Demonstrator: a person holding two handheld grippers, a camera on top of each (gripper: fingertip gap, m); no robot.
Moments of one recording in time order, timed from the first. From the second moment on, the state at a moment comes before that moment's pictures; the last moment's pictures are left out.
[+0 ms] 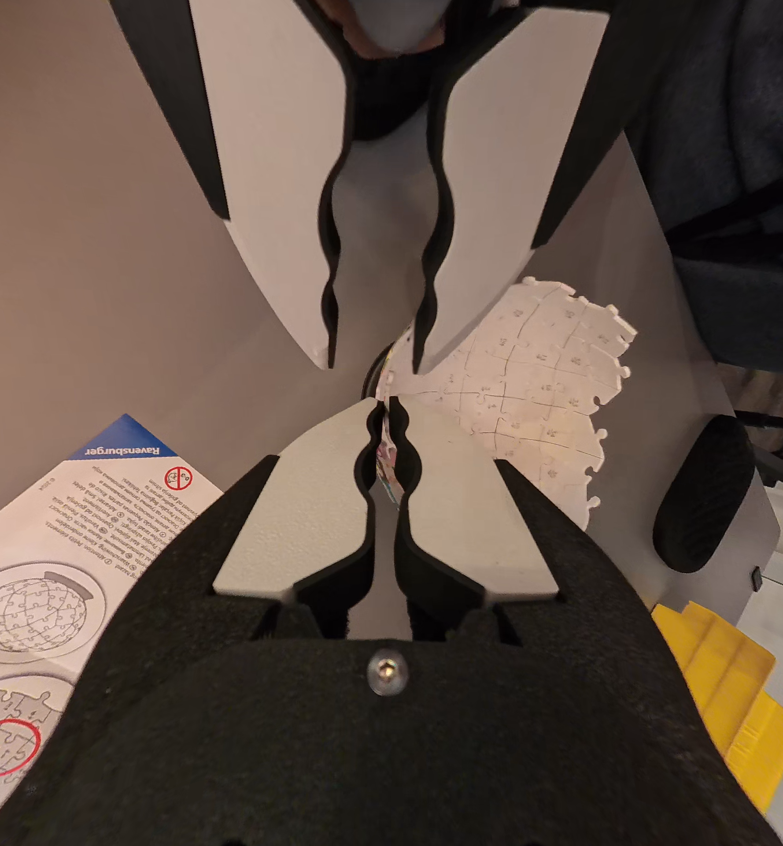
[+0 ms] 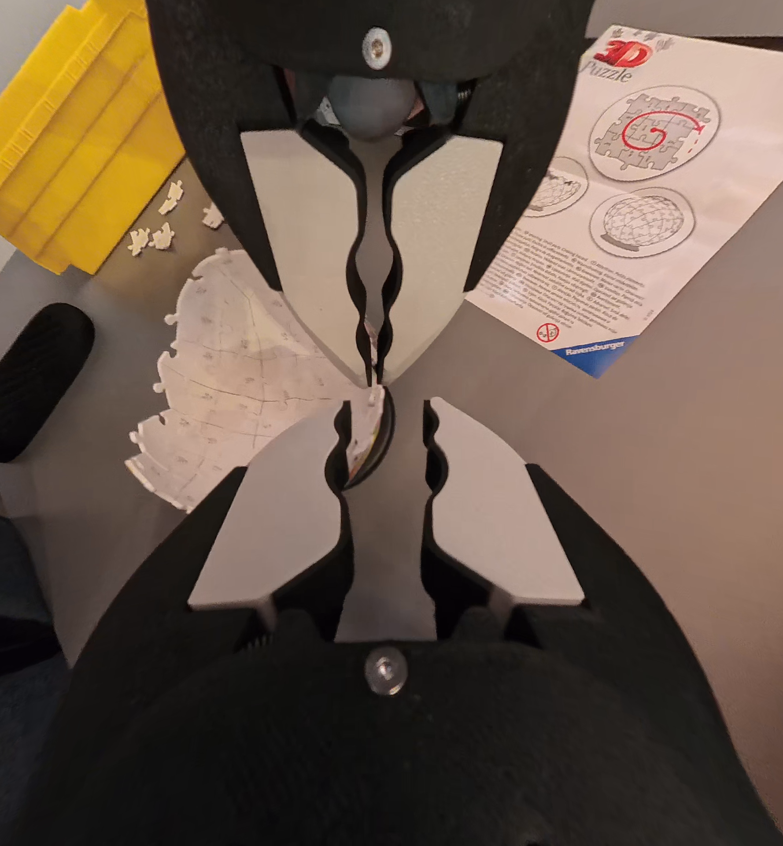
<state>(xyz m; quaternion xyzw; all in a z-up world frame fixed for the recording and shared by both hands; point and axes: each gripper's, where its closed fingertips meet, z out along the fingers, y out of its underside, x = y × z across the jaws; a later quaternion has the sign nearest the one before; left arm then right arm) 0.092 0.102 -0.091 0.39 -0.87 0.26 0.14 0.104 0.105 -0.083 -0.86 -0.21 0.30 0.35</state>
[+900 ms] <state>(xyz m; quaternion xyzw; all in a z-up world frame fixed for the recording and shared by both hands) 0.091 0.098 -0.078 0.39 -0.88 0.26 0.12 0.145 0.105 -0.028 -0.80 -0.21 0.22 0.52</state>
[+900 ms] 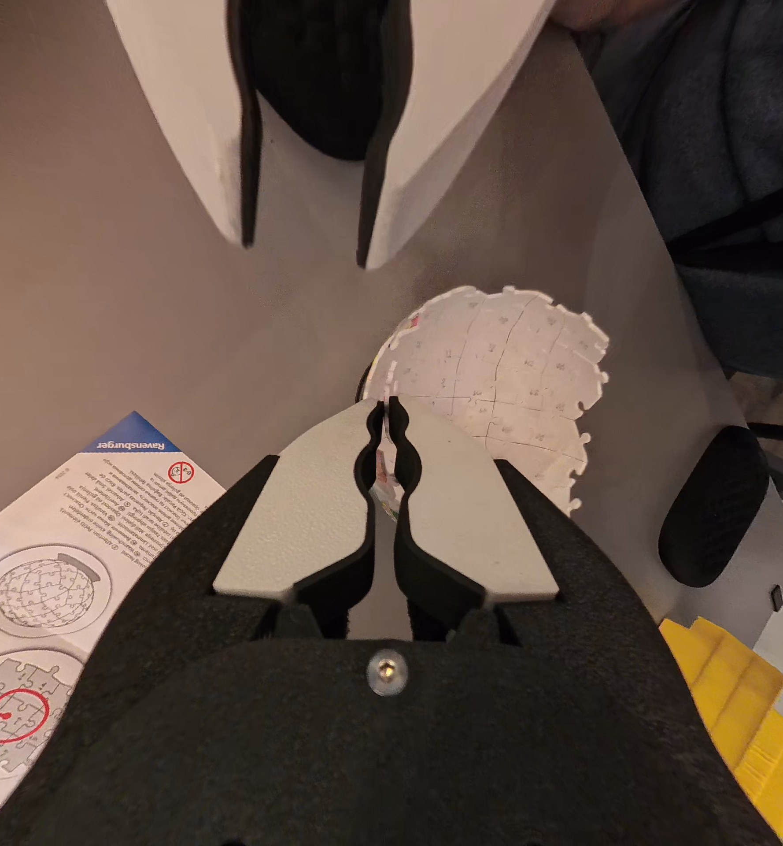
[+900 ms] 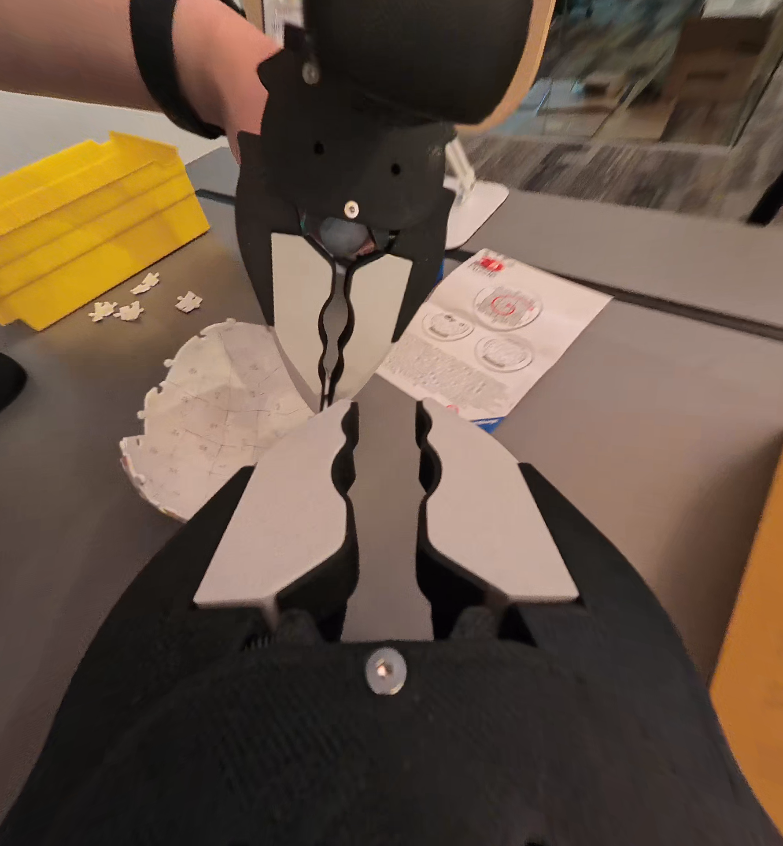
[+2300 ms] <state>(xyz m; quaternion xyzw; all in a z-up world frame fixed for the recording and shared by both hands) 0.074 0.071 -0.050 0.42 -0.89 0.18 0.03 0.131 0.019 0.092 -0.47 -0.29 0.51 0.66</state>
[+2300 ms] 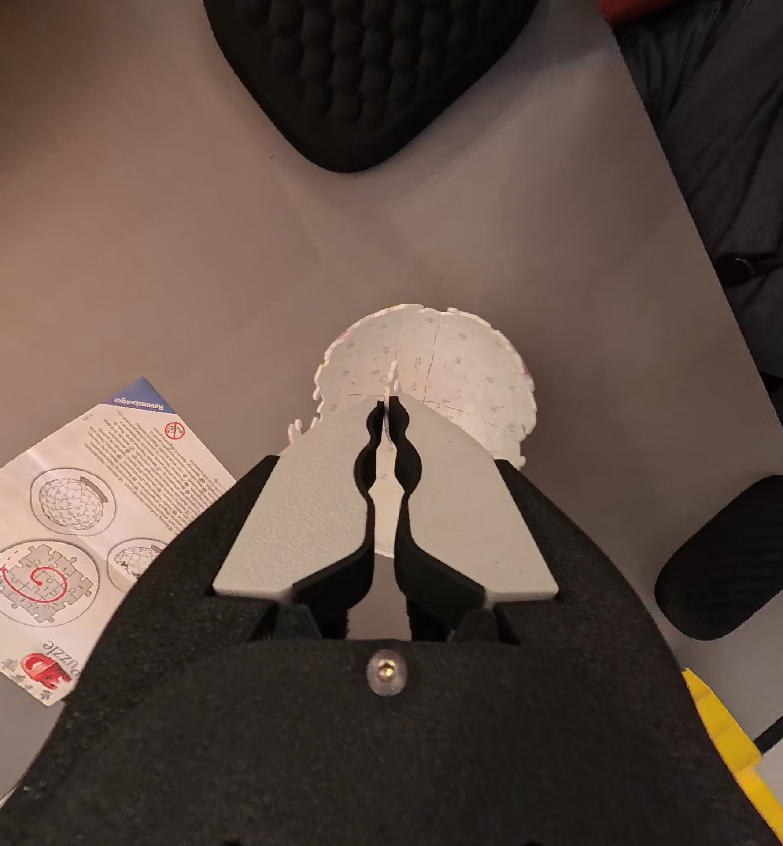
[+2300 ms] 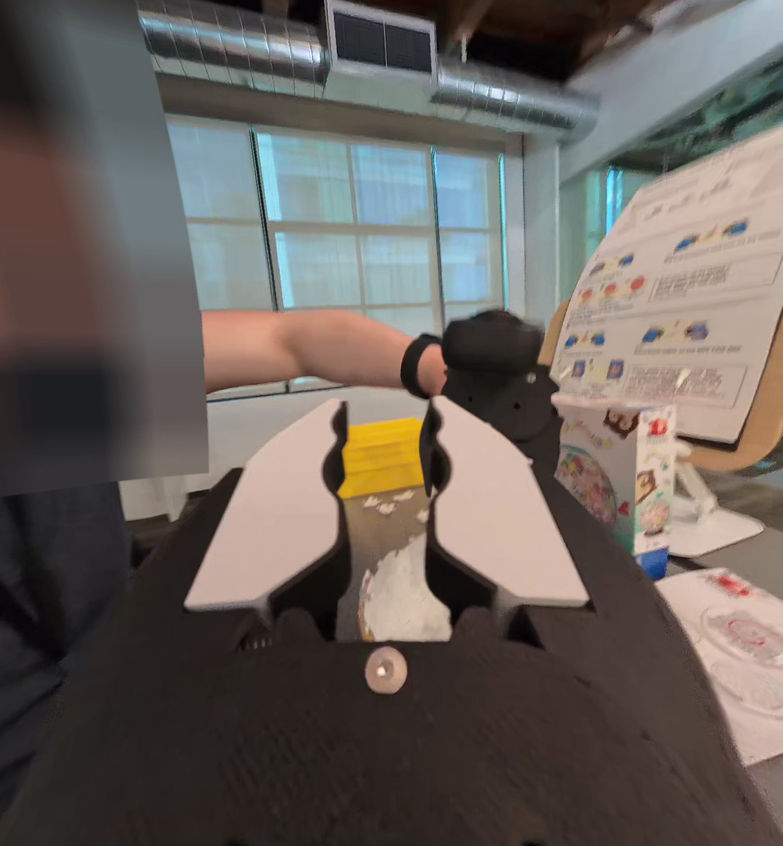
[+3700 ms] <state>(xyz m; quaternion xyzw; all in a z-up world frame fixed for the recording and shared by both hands) 0.094 0.096 -0.040 0.48 -0.84 0.25 0.00 0.088 0.092 -0.061 -0.82 -0.28 0.35 0.37</state>
